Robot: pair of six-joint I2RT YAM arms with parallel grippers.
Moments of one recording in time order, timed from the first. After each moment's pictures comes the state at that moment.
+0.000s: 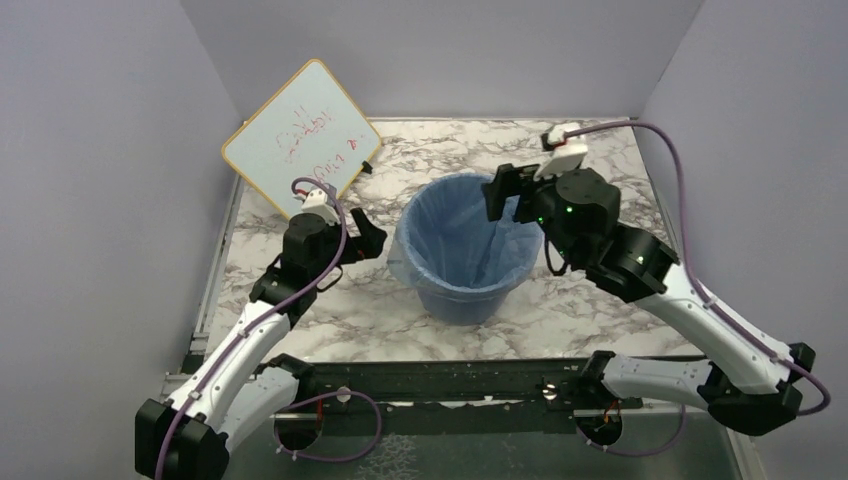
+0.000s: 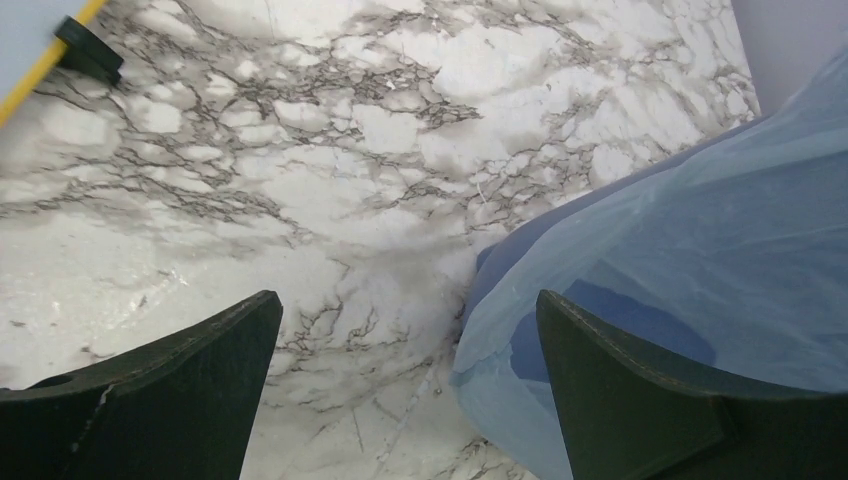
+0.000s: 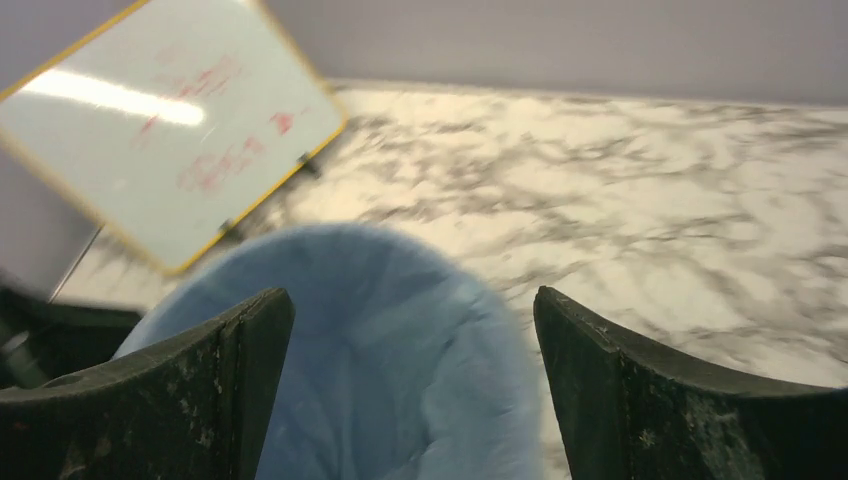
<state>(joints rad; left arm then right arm) -0.39 0.86 0.61 -0.14 0.03 -0.52 0.89 1.08 1.34 -0.48 0.57 0.25</state>
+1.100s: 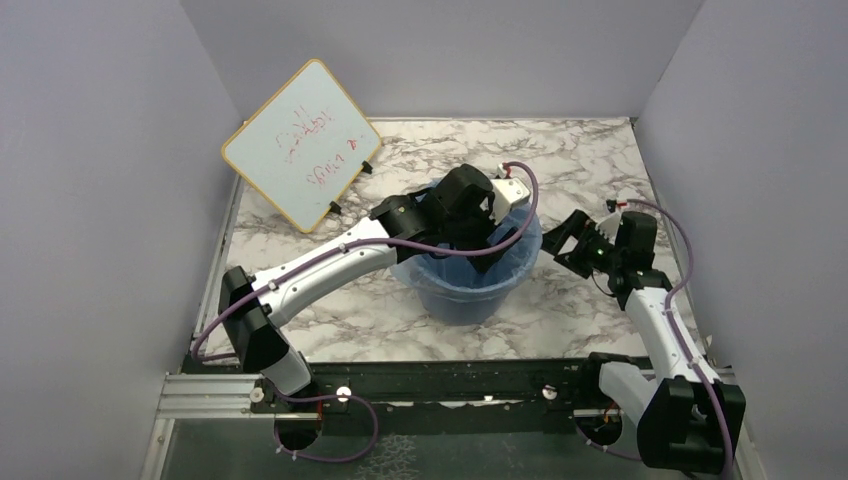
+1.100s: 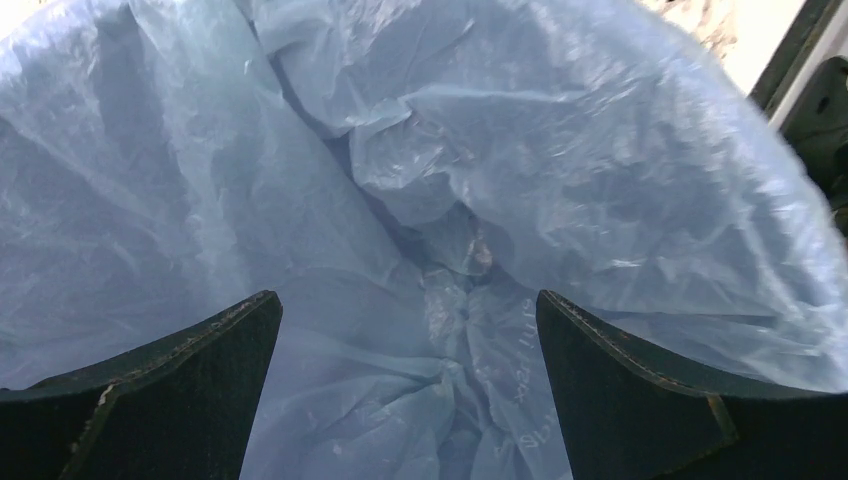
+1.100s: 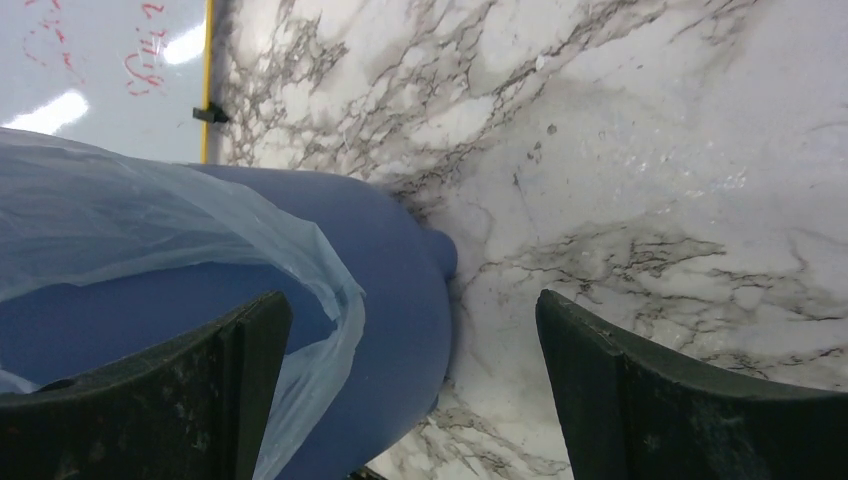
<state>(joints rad) -1.01 1.59 1.60 -0.66 0.03 0.03 -0.12 0.96 0.56 -0.22 -0.56 0.58</state>
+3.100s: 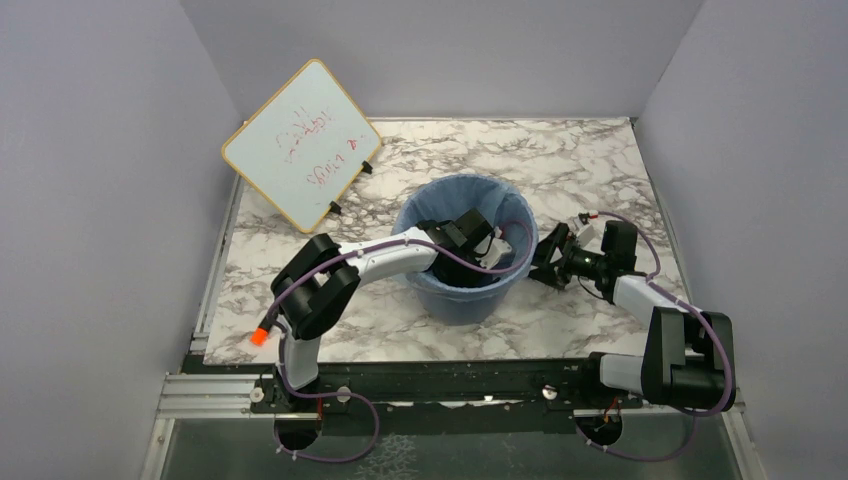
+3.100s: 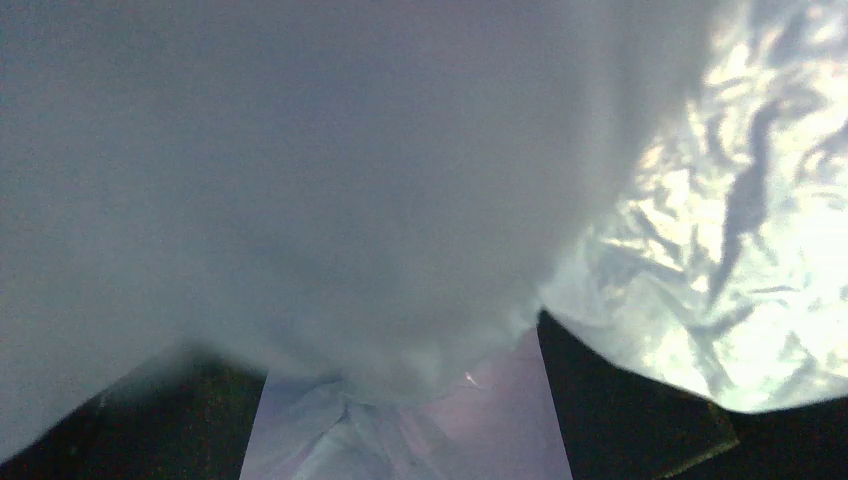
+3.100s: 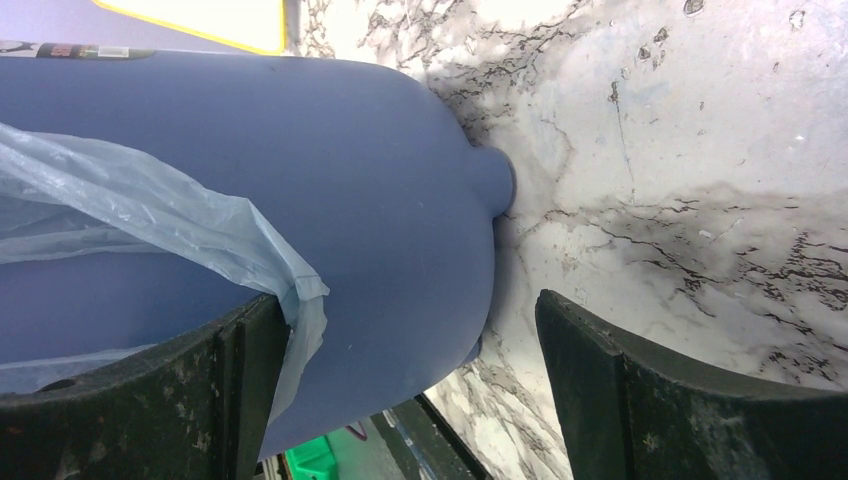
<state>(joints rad) -0.94 1.90 1.35 -0.60 0.34 0.06 -0.12 1.27 0.43 0.11 -0.96 0.65</state>
